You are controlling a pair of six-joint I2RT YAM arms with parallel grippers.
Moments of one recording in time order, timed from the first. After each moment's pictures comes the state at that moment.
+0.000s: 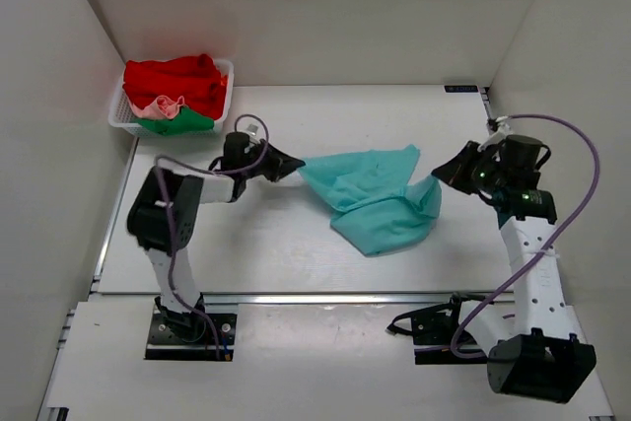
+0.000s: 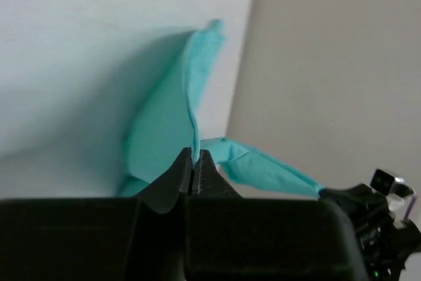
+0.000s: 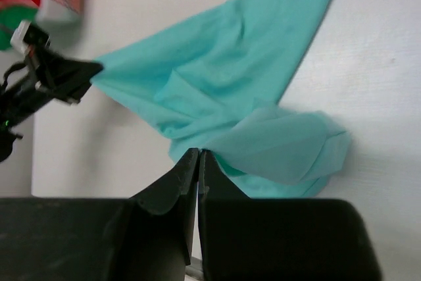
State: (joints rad) left arm -0.29 1.92 0.91 0.56 0.57 -1.26; right arm -0.14 0.97 0.94 -0.58 -0.51 0.37
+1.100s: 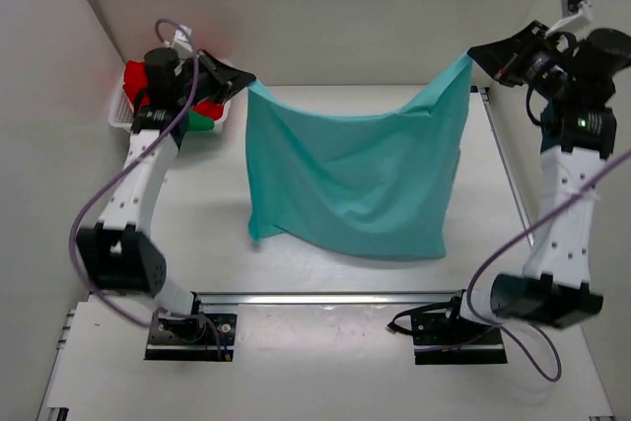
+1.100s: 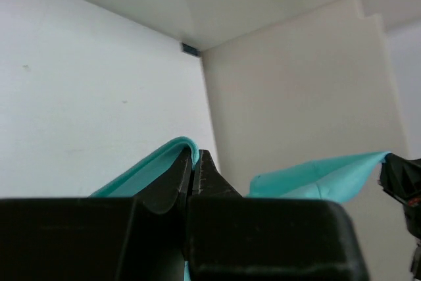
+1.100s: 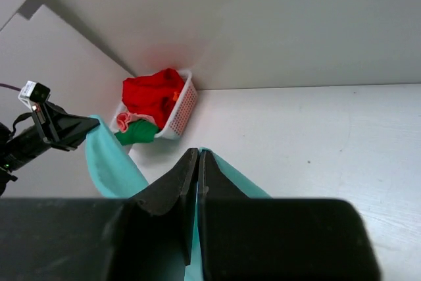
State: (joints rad) left arm -0.07 1.46 1.47 -0.16 0.53 -0.94; right arm -0.26 1.30 1.76 -0.42 -0.76 0.54
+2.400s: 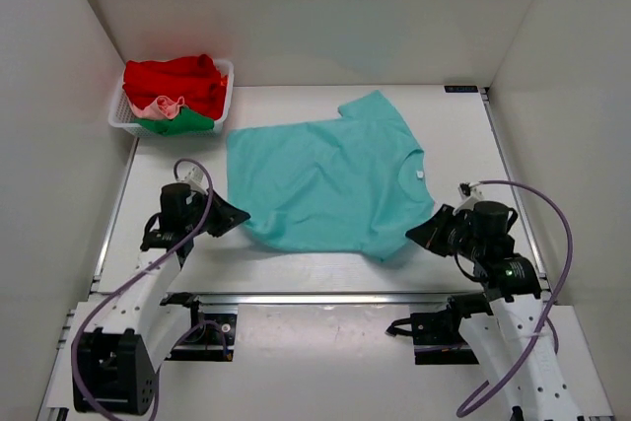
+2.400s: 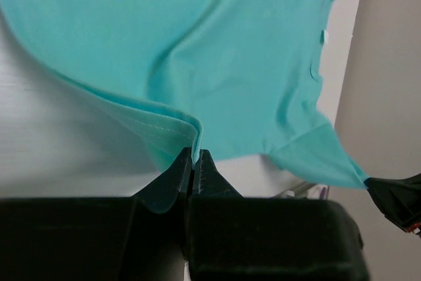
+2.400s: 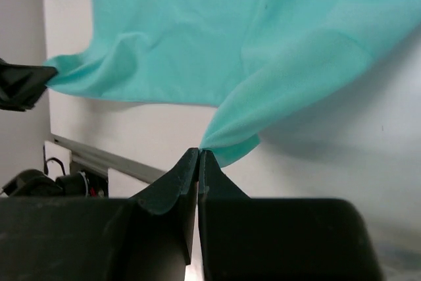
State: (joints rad) left arm -0.05 0.93 0.45 -0.18 0.50 -0.77; right arm 0.09 0.52 0.58 -0.67 -0.45 0.59
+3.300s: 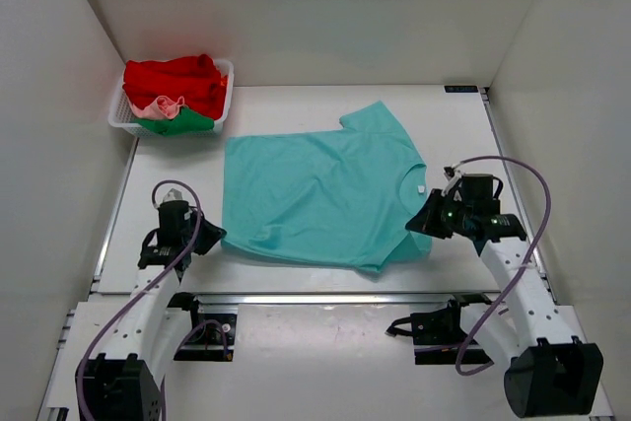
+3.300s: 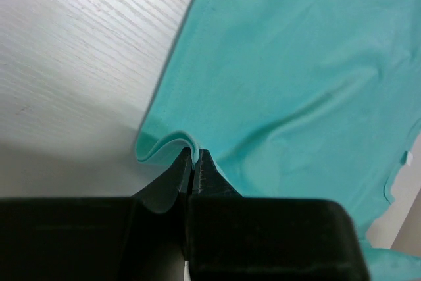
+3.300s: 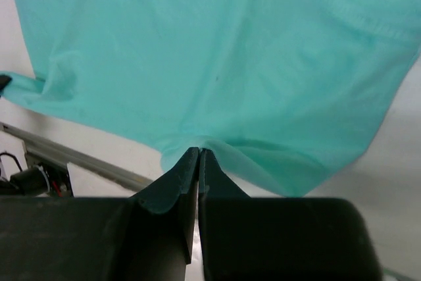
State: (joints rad) left arm -0.02 0.73 0.35 -0.39 0.12 -0.80; right arm 0.06 0.85 0.64 -0.67 -0.46 0.41
